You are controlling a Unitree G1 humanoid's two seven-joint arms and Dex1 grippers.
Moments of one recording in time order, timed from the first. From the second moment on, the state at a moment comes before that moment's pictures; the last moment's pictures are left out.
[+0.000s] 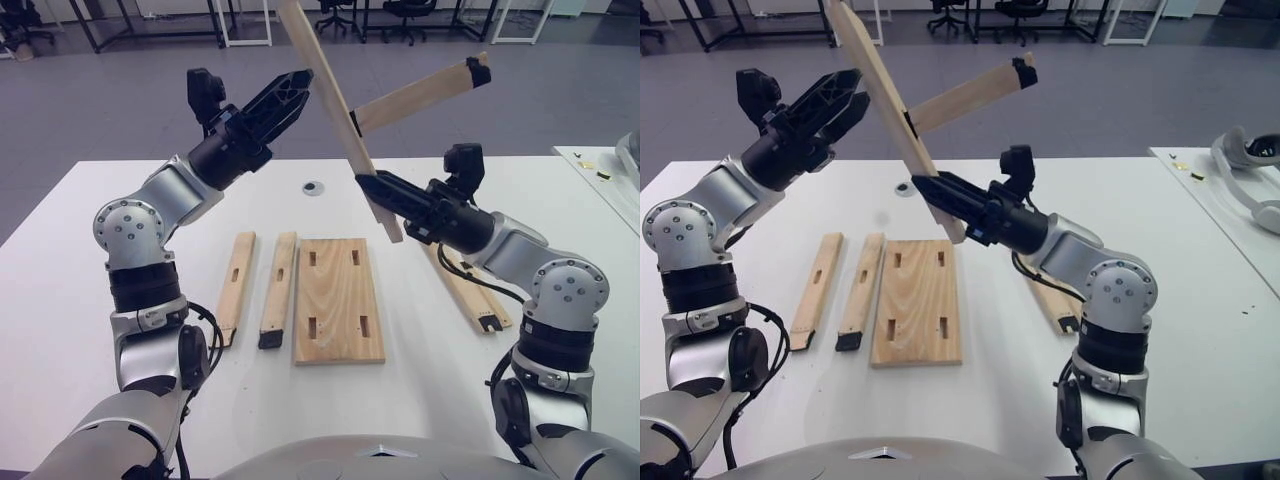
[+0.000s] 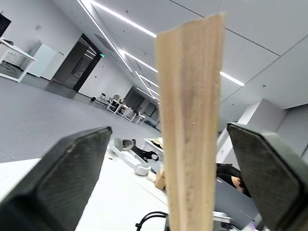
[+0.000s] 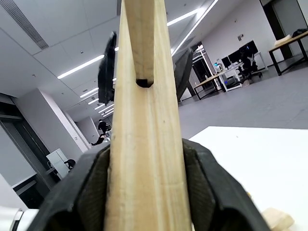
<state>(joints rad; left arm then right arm) -0.71 0.33 0.34 0.01 -1.41 1.01 -0.43 -0.43 -0.27 -0.23 -0.33 1.28 1.08 0.47</state>
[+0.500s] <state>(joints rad) -0.68 0.35 0.32 -0.01 -1.46 1.07 -0.42 -0.38 -0.32 -0.19 -0.32 1.33 1.08 0.48</state>
